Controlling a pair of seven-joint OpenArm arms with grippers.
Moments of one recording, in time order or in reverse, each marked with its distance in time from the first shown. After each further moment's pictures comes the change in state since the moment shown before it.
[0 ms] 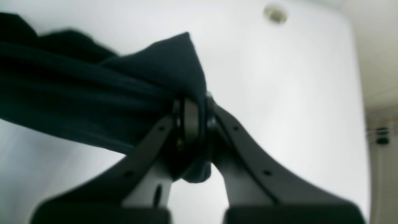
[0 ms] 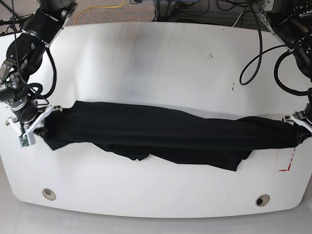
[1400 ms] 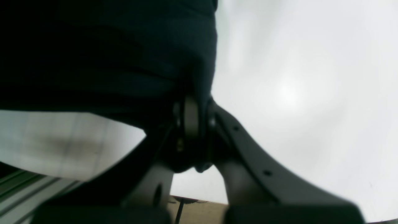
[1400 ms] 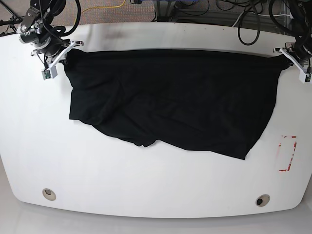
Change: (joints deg) left arm 31.7 -0.1 -3.1 -2.5 4.7 0.2 -0.6; right arm -28.3 -11.4 5.3 2.5 -0.4 -0.1 0.4
